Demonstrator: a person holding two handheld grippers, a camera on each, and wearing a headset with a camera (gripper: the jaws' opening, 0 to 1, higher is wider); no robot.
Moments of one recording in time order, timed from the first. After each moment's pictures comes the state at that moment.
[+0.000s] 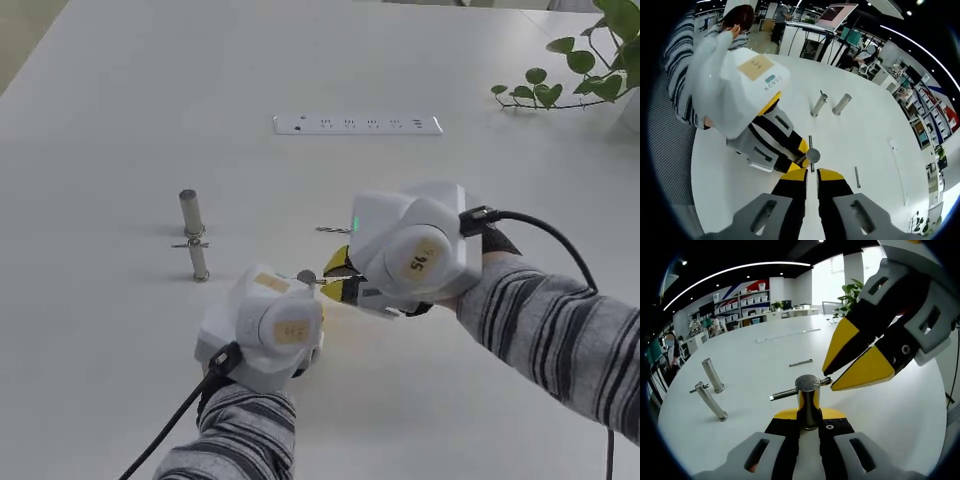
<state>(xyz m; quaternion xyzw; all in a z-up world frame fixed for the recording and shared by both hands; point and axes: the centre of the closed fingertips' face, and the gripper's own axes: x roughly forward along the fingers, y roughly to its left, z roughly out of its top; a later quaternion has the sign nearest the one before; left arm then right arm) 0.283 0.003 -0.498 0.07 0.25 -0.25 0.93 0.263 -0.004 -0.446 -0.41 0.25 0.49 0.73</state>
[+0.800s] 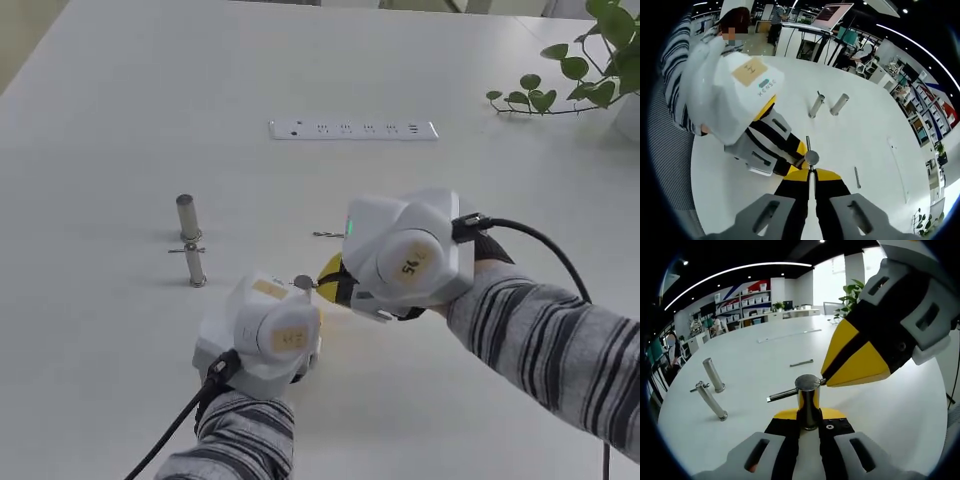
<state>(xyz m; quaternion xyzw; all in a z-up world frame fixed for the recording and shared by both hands) 0.283 0.003 -0.498 0.07 0.25 -0.24 0.94 0.264 0.000 -0.445 -0.39 0.25 0.49 0.74</state>
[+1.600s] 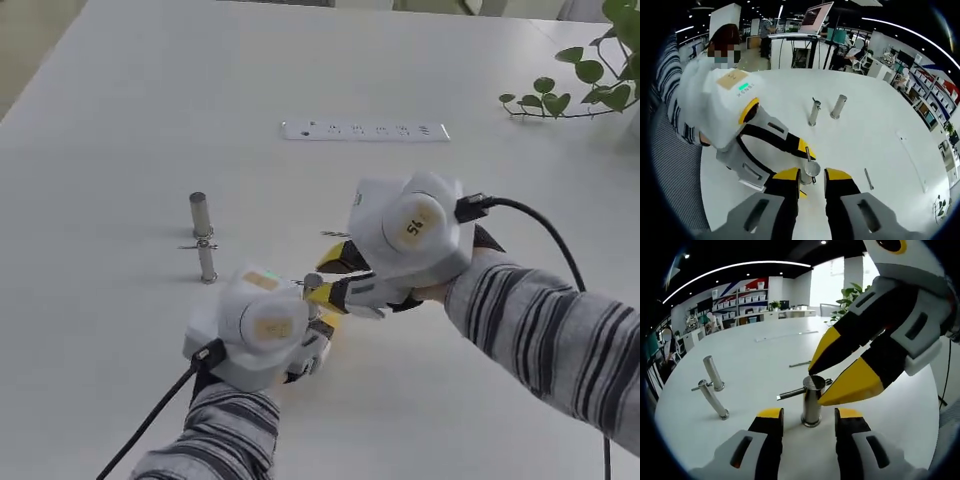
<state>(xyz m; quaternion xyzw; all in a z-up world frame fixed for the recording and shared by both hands) 0.278 0.011 -0.487 0.04 0.25 -0.28 0.93 0.267 0.014 -0.447 -0.30 0.29 0.50 0.76</state>
